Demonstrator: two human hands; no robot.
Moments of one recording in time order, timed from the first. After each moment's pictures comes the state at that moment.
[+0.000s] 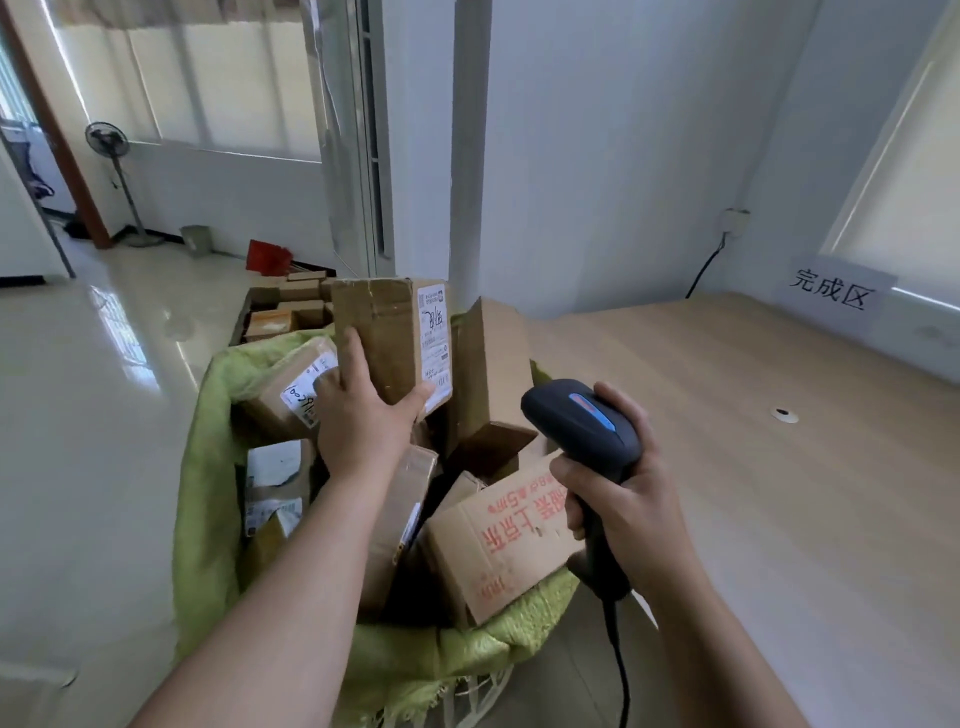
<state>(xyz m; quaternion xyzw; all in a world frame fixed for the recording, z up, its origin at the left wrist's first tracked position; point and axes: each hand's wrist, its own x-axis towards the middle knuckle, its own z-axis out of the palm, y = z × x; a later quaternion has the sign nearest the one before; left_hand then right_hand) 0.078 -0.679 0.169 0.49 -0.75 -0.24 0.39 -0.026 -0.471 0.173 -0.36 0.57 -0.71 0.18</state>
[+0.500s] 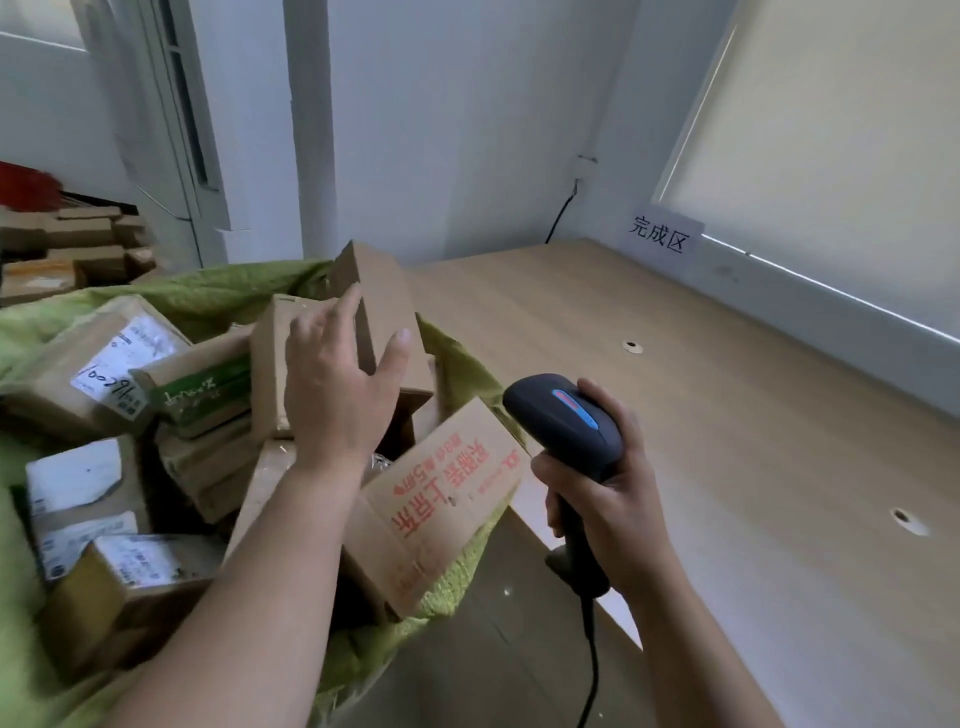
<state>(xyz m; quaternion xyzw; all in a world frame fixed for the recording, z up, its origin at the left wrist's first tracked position) 0.022 -0.647 0.163 0.30 -0.79 -0.30 0.44 -0.027 -0.432 0.157 -0.27 0.65 -0.70 0.10</state>
